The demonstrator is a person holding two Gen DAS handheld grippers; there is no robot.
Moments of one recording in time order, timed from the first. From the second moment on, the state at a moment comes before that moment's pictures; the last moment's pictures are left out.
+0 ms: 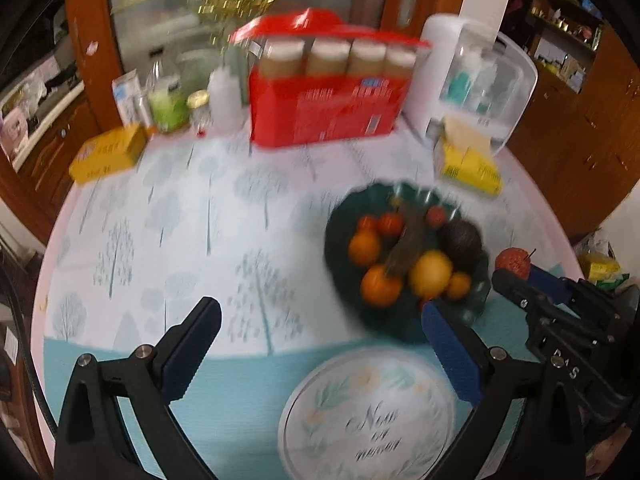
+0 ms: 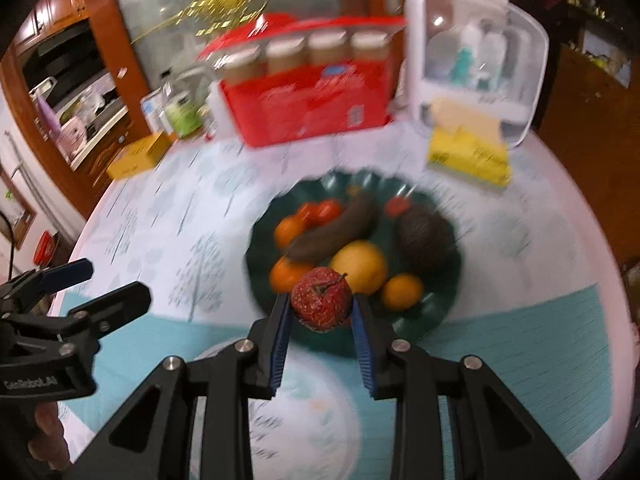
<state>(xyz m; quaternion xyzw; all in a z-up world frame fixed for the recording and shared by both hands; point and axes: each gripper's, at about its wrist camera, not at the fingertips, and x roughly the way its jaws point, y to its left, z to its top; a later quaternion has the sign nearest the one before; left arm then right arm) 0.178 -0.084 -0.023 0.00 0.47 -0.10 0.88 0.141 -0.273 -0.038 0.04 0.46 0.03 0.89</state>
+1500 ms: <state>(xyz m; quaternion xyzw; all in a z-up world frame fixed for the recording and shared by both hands) 0.209 -0.133 -0.055 0.00 0.50 -0.08 0.86 0.179 -0.299 -0.078 0.05 0.51 0.07 0.86</state>
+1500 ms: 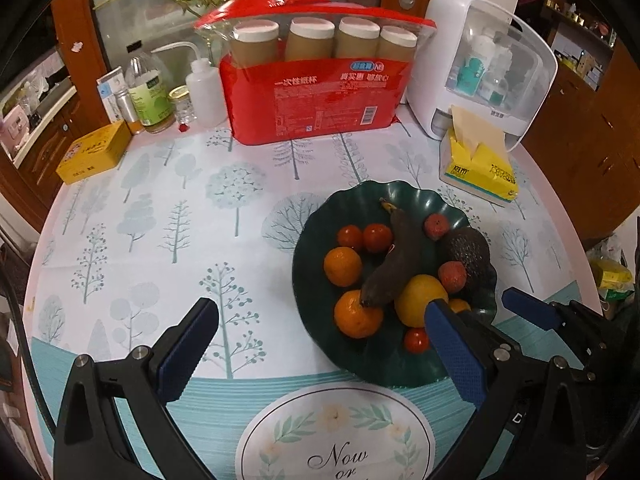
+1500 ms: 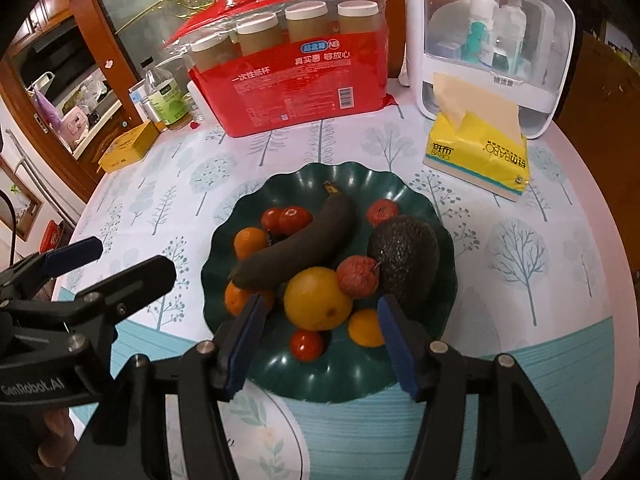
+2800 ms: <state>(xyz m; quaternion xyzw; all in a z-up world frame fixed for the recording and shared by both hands) 0.012 -0.076 0.016 0.01 0.44 -0.01 0.90 0.034 -0.274 -0.008 0.08 0.48 0.07 0.87</state>
